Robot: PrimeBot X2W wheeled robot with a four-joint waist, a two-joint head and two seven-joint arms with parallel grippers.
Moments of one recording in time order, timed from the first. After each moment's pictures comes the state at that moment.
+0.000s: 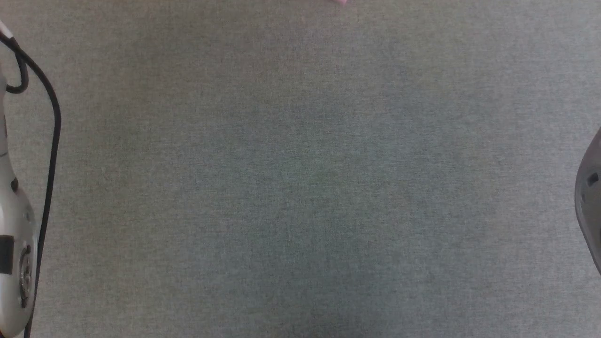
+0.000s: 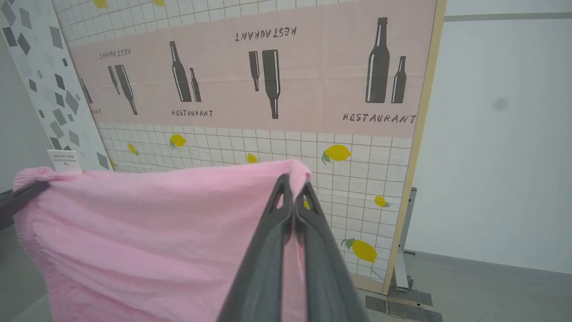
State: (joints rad) left arm -1.40 0.37 -0.18 0.49 -0.39 -0.08 0.19; right arm -1.54 -0.05 -0.02 0.50 0.26 0.13 0.42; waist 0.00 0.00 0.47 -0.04
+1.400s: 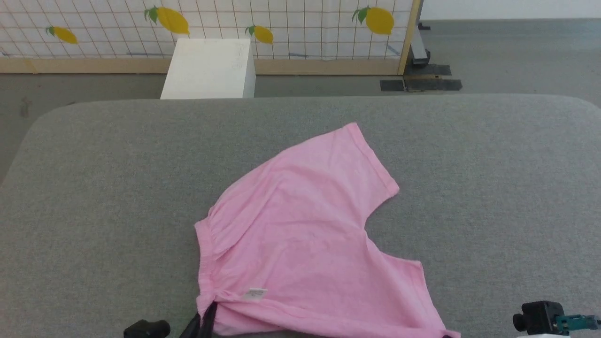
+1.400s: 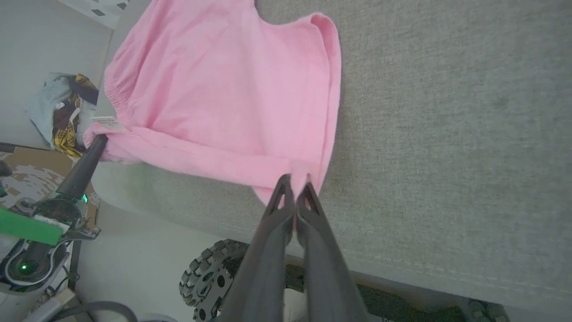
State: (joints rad) left arm 0.17 0.25 -0.28 0.16 -0.49 -0.09 -0.18; right arm 0.34 -0.11 -0.02 -0.21 0.68 0.13 0.70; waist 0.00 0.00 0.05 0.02
